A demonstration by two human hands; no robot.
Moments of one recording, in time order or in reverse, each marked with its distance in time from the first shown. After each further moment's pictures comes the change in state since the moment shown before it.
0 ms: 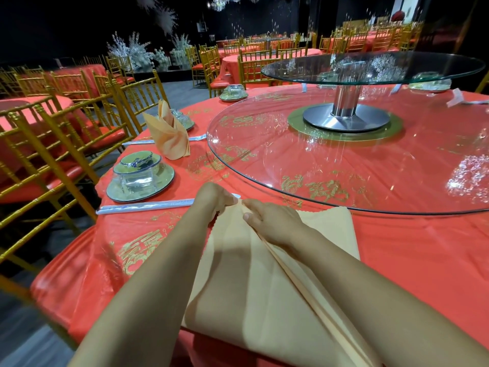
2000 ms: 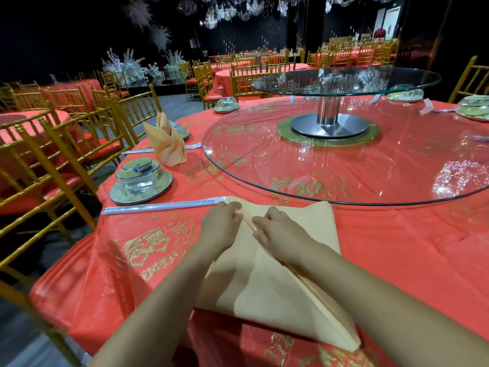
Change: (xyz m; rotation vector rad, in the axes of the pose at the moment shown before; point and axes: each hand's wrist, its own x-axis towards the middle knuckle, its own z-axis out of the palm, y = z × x) left_hand -0.070 -0.038 0.029 0.616 0.097 0.482; right_hand -0.068 -0.003 -0.004 -0.063 0.018 -0.006
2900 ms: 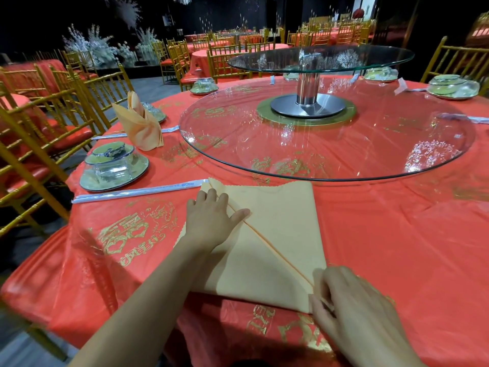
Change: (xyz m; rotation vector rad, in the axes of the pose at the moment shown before) left_hand -0.022 0.010 0.019 0.448 0.052 0.129; right_hand -0.178 0.013 0.020 -0.208 0.452 0.174
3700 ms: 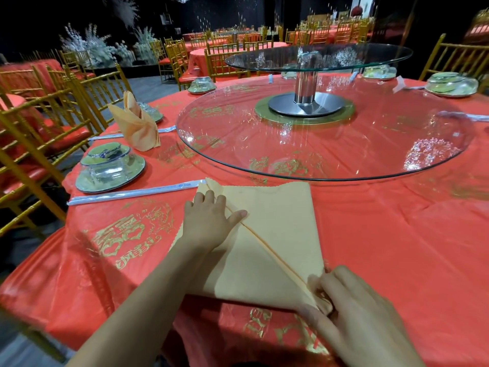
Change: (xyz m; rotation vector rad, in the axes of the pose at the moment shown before) left_hand -0.001 0.002 -0.002 0.043 -0.008 0.010; right_hand -0.003 0.006 -0.007 0.079 -0.026 -0.006
